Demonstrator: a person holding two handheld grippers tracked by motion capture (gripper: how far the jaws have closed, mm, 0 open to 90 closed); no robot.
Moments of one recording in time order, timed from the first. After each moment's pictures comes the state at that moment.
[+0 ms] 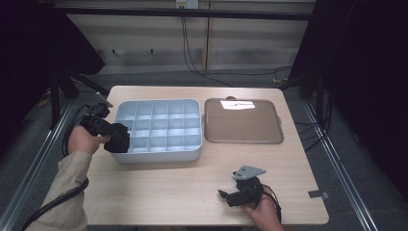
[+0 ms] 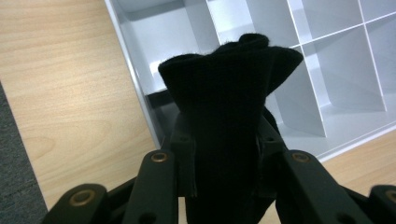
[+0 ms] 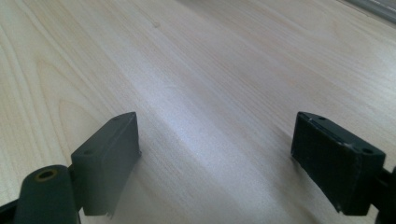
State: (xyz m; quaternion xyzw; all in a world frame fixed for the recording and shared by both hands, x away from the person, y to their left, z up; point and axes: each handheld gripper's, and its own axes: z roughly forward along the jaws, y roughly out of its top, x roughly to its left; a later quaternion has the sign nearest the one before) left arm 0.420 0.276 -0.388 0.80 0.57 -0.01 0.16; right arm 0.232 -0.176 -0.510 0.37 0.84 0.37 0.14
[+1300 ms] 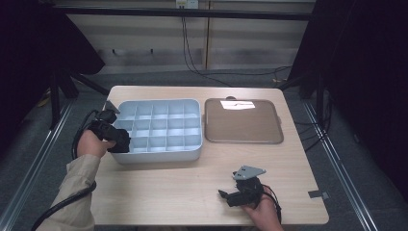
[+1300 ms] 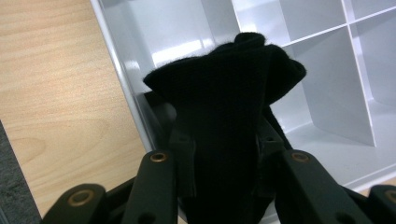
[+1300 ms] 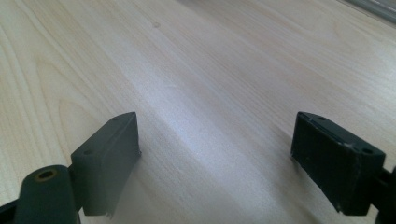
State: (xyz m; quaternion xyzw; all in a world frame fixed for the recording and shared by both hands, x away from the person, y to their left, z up) left arm 0.424 0.265 -0.414 0.81 0.57 -0.01 0.12; right arm 0.232 -0.176 -0.510 0.37 0.84 0.37 0.14
